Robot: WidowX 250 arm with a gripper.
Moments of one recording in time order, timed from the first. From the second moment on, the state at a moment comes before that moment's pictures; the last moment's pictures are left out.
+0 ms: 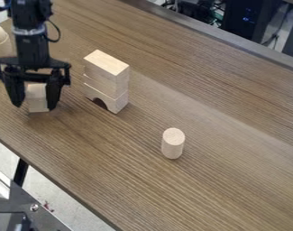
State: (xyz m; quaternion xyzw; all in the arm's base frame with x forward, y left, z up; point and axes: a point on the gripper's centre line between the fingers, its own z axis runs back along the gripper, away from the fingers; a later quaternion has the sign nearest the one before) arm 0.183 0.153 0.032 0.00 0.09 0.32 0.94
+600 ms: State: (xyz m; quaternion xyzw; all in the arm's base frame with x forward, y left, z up) arm 0.204 0.165 0.105 0.03 0.01 0.32 0.95
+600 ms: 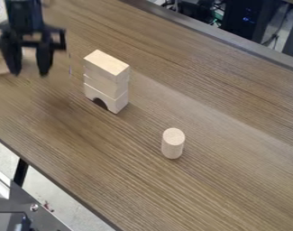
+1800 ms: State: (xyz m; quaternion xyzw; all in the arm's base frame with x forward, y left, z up) arm 0.272 0.123 0.129 -0.03 0.03 0.08 1.00
